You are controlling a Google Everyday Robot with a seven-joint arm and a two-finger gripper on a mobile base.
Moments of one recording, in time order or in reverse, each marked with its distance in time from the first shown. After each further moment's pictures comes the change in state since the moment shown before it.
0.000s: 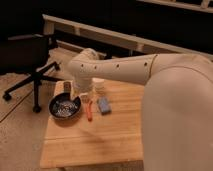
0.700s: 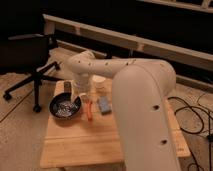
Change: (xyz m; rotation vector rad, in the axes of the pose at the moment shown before) arm -0.026 -0.012 0.073 -0.023 0.213 0.084
